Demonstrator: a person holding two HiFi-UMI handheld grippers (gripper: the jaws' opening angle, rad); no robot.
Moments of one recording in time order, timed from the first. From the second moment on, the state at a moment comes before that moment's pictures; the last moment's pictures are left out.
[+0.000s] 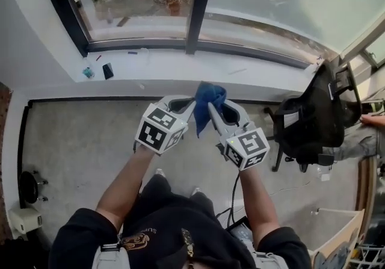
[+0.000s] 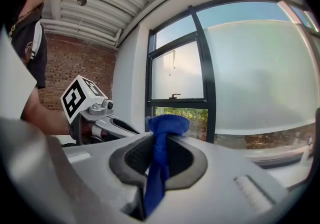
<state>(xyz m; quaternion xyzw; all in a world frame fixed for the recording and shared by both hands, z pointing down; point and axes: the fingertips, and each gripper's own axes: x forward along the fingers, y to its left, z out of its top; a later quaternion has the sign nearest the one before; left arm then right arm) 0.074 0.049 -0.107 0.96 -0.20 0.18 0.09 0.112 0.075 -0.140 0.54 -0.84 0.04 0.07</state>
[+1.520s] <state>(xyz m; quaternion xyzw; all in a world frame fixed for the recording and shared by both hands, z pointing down) 0.076 0.219 -0.197 0.91 -0.39 0.12 0.04 0.125 0.237 -0.237 0.43 -0.90 -0.03 0.01</state>
